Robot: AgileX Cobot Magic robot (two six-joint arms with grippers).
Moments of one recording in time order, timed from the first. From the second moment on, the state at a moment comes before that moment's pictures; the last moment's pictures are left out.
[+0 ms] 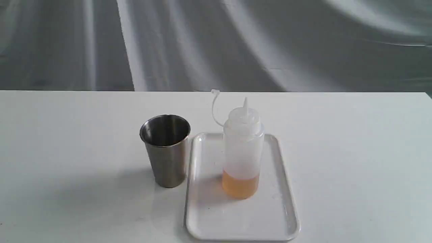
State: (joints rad) left arm -0.02 0.00 0.00 0.03 0.29 0.04; right arm 0.04 0.13 -0.13 -0.20 0.09 0.21
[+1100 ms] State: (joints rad) left arm -0.02 0.00 0.00 0.03 0.29 0.04; right arm 0.04 0.06 0.00 -0.15 0.27 0.22
